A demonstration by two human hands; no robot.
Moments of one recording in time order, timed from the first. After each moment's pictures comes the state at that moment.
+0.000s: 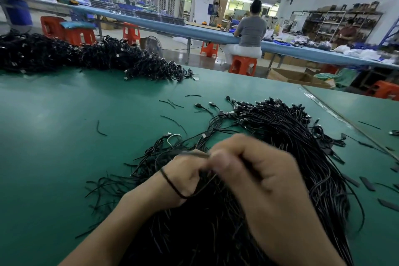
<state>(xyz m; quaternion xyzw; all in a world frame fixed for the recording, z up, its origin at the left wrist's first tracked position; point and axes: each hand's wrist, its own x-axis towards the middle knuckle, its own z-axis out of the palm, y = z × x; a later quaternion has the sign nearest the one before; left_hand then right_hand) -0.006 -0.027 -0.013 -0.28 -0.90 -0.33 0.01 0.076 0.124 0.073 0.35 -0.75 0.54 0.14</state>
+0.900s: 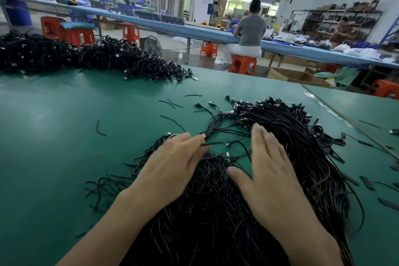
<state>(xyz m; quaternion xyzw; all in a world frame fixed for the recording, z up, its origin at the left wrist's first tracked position) 0.000 -0.029 -0.002 -0.23 -0.89 -0.33 0.21 0.041 0.156 0.041 0.06 -0.98 0.15 0.09</state>
